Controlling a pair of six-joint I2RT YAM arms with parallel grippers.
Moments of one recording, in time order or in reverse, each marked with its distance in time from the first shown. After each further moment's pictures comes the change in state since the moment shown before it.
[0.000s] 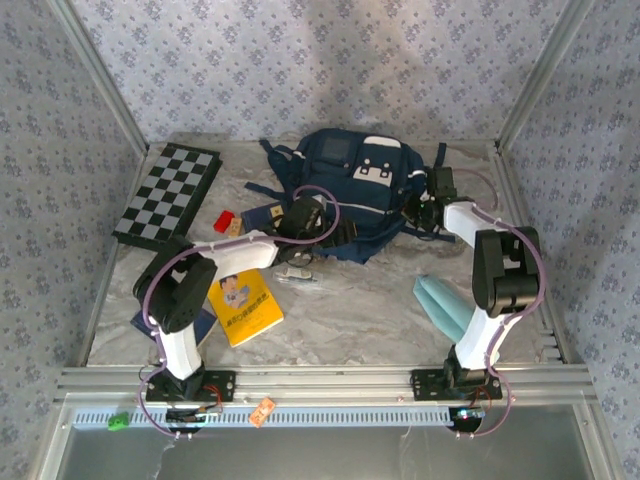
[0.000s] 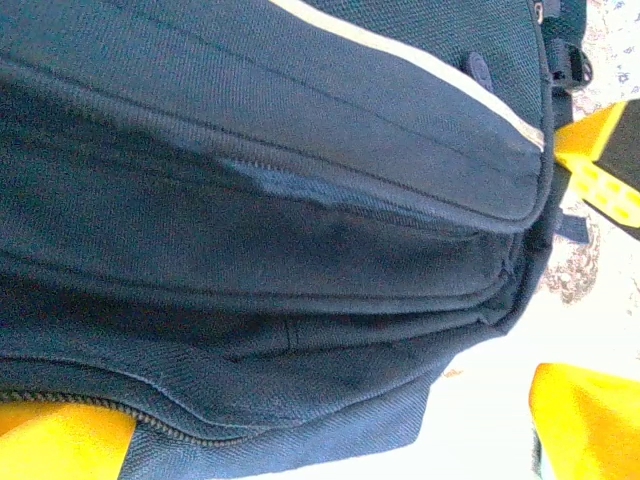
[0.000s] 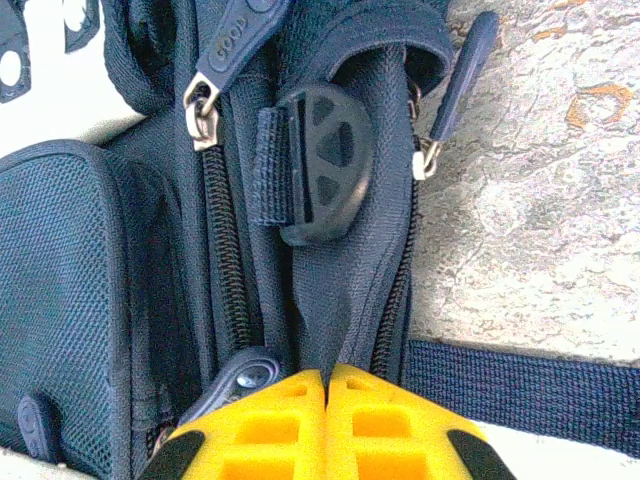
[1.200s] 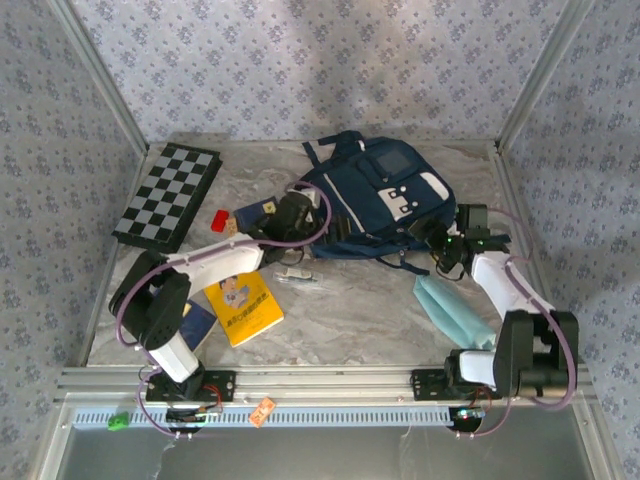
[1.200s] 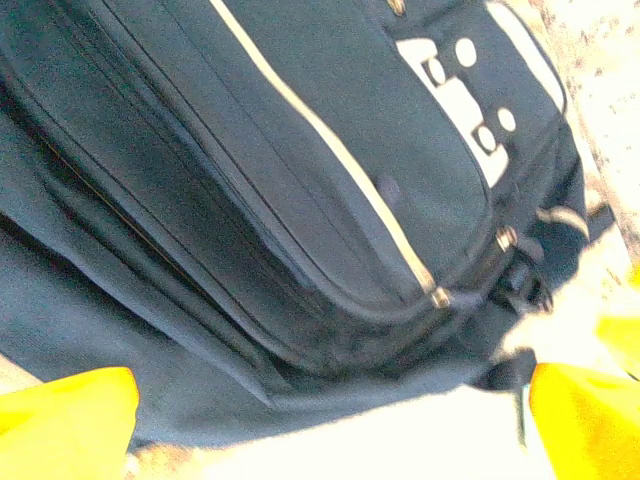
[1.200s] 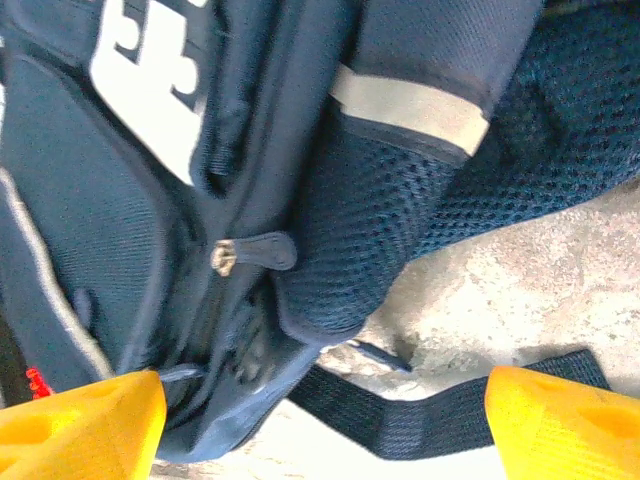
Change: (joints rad) left arm -0.019 -0.164 -0.063 -0.038 -0.027 0.088; right arm -0.108 -0.475 -0.383 -0.096 -0.117 0.146
